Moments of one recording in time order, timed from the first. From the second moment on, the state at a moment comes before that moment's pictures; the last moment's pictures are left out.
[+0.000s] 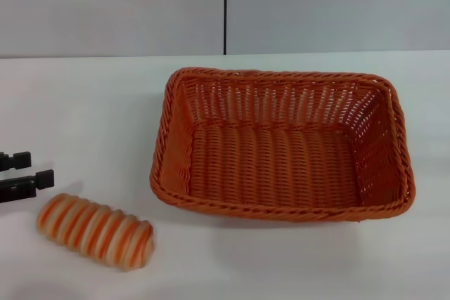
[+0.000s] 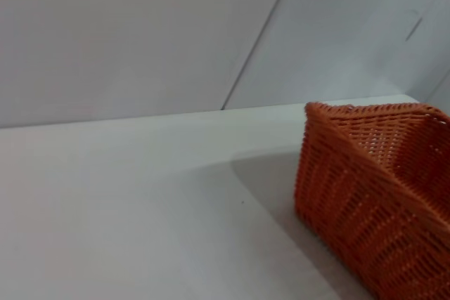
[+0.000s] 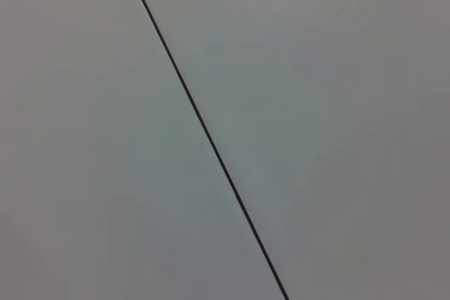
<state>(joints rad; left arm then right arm) -0.20 -1.93 0.68 0.81 1.98 1.65 -1.65 0.13 2.04 2.88 0.32 -1.19 1.64 -2.11</state>
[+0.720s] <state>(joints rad) -0.19 -1.94 0.68 0.81 2.06 1.64 -1.65 0.13 2.04 2.88 0.31 -1.20 1.64 -2.10</state>
